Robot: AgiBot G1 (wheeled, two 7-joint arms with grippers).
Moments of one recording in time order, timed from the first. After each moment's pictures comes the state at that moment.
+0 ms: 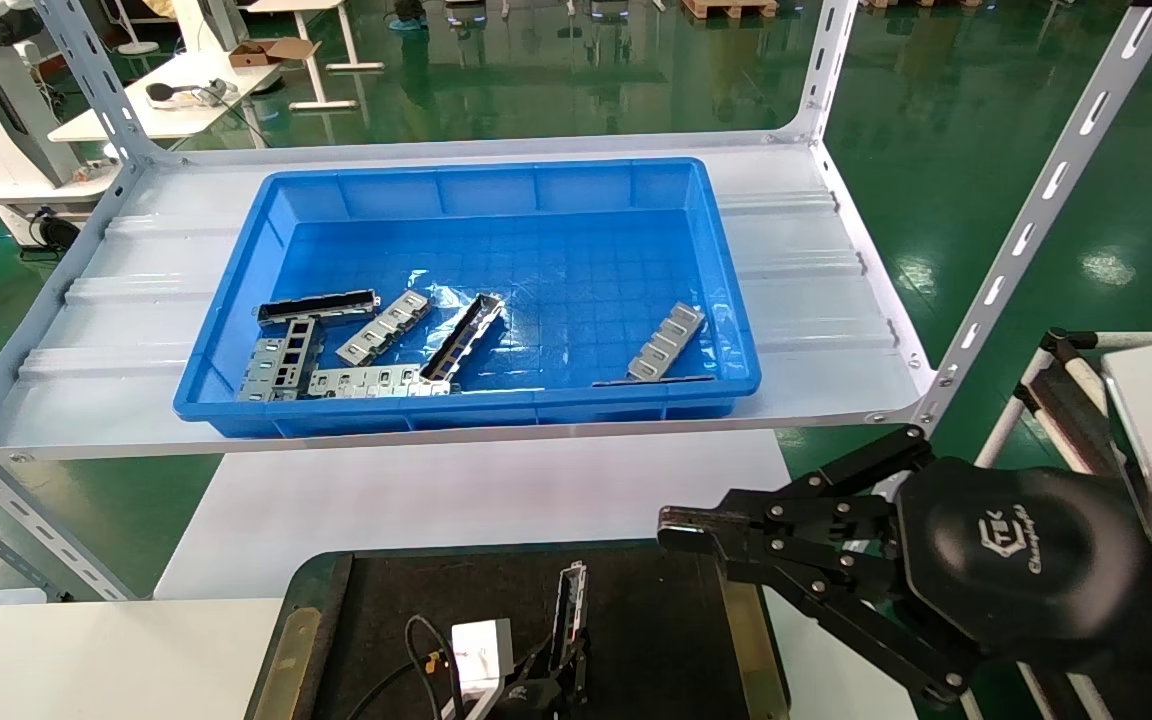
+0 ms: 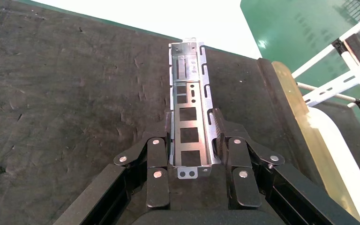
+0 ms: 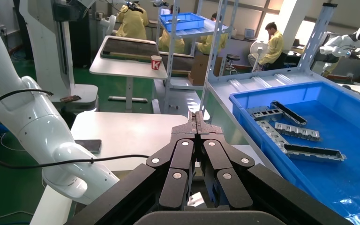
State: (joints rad) left arm -0.66 1.29 1.02 -1.24 0.75 -0.45 -0.31; right arm 1.09 -0.59 -0.34 1.28 -0.69 -1.47 0.16
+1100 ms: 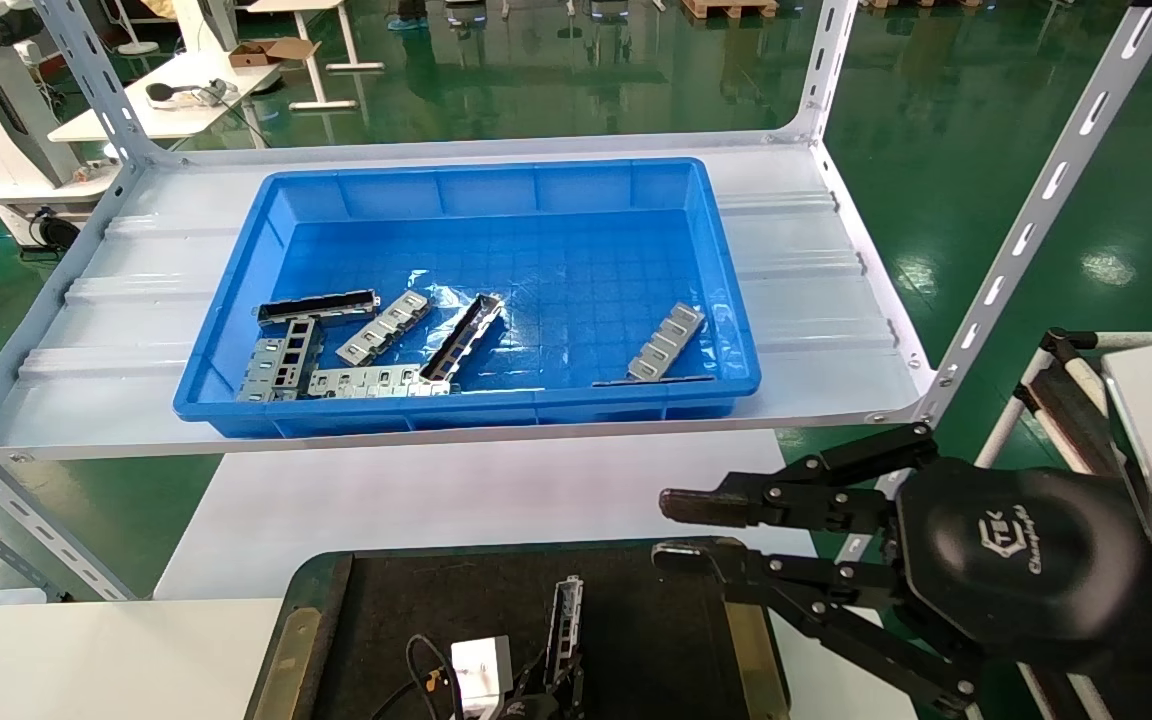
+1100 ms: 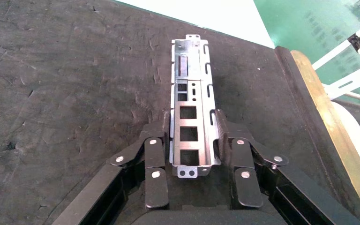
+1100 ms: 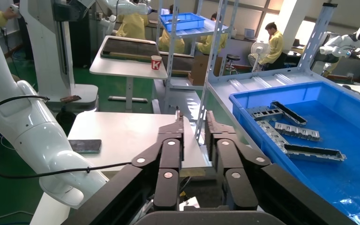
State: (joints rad) left arm -0.63 1.33 1.00 -1.16 0.86 -0.44 -0.40; right arm 1.09 -0.59 -0.34 1.28 -0.69 -1.47 0.16
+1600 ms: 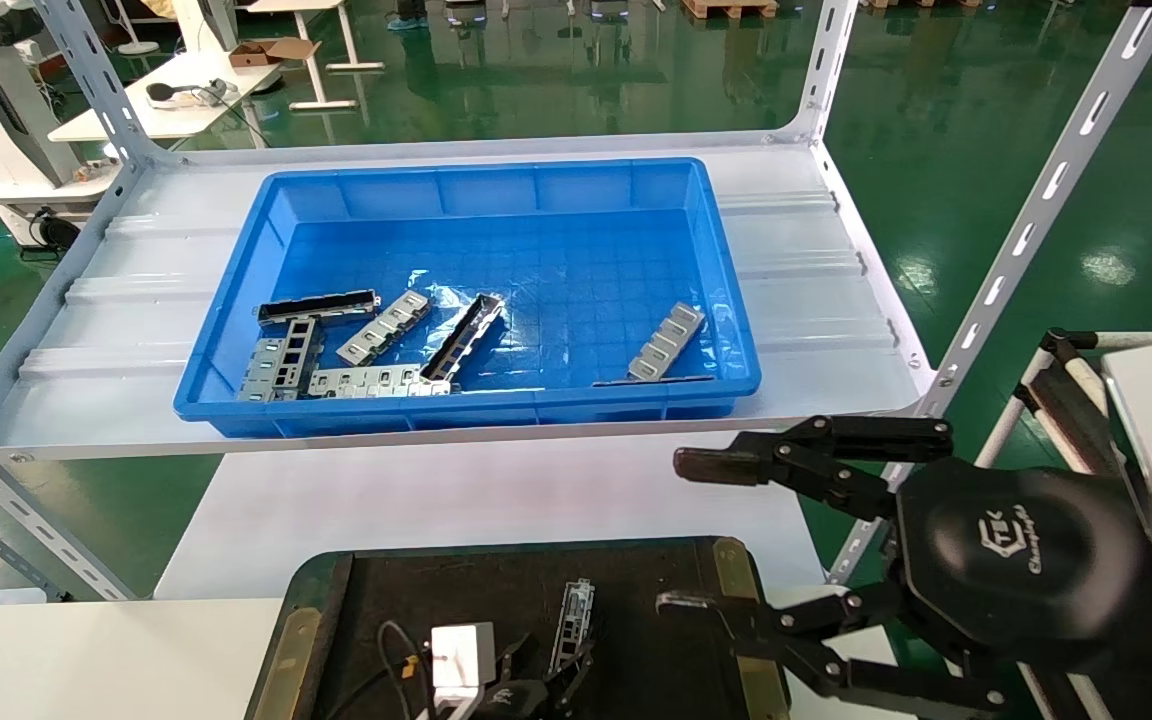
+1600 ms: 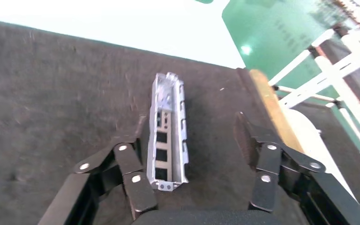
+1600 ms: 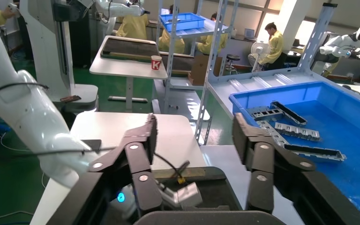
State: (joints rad) left arm -0.60 1.18 0.98 -1.32 0.93 -0.32 -0.44; right arm 1.09 -0.59 -0.34 1.28 -0.69 -1.47 0.16
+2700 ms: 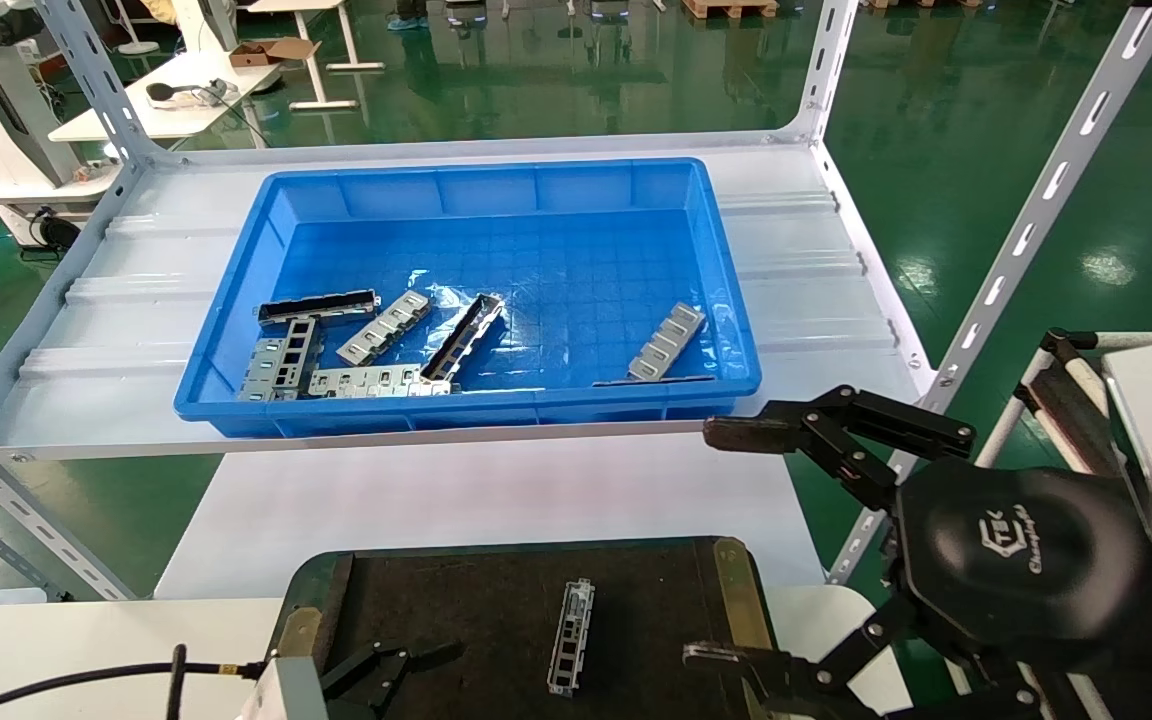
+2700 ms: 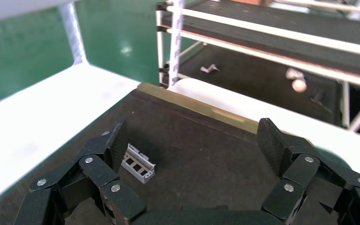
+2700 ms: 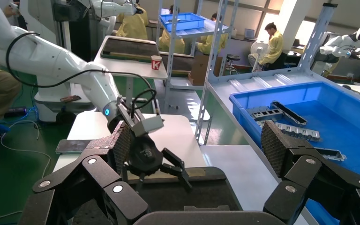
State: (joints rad) left arm -0.55 0.77 0.39 -1.21 0.81 0.99 0.20; right arm 1.09 -0.59 -0.34 1.28 -0.69 -1.47 0.16
